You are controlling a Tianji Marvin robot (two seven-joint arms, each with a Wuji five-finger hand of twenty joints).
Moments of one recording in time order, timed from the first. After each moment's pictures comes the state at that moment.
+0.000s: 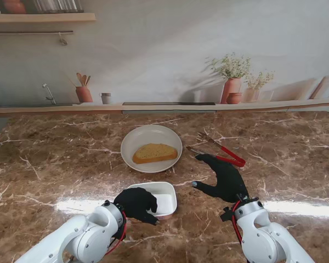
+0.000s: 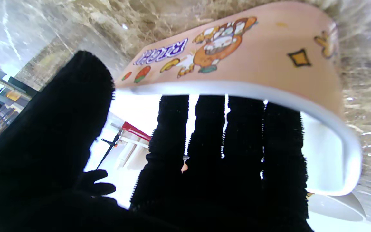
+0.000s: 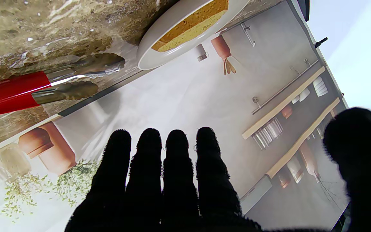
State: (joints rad) left arm 1.63 -1.05 -0.95 -1.75 0.81 0.08 -0.14; right arm -1.83 -1.13 1.33 -1.70 -0.72 -0.21 -0.29; left_hand 0.55 -0.71 0.74 -0.17 0.92 0.03 0.57 0.27 1.02 0.11 0.46 0.33 1.03 0.15 0.52 0.54 0.58 0.17 1.27 0.43; right_hand 0.07 -0.48 0.78 -0.04 0.45 0.03 0.18 0.47 0.52 0.00 0.14 0.15 0.51 -0.04 0.12 0.16 0.24 -0.06 0.60 0.23
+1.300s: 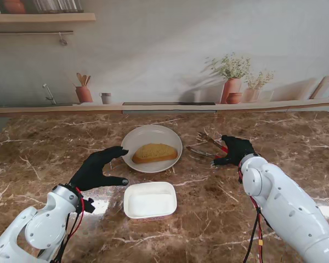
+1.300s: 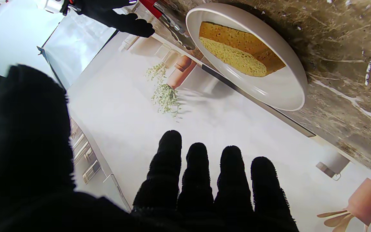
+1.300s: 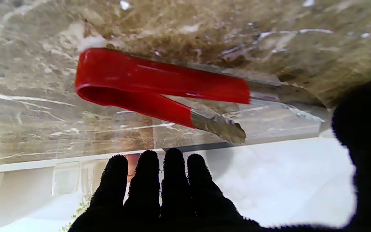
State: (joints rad) left arm 1.75 -1.11 -1.37 -1.72 0.50 -0.26 0.02; right arm -1.22 -1.06 1.07 -1.16 -0.82 0.15 0.06; left_hand 0.53 -0.50 0.17 -0.09 0.51 0.03 0.13 0.13 0.38 -0.02 0.24 0.22 0.31 0.01 0.14 0.33 -0.01 -0.03 0.57 0.29; right_hand 0.12 -0.63 0.78 -0.05 0.14 0.19 0.10 0.75 0.19 0.04 0.31 0.47 0.17 -0.04 0.25 0.34 -0.01 -0.06 0.47 0.42
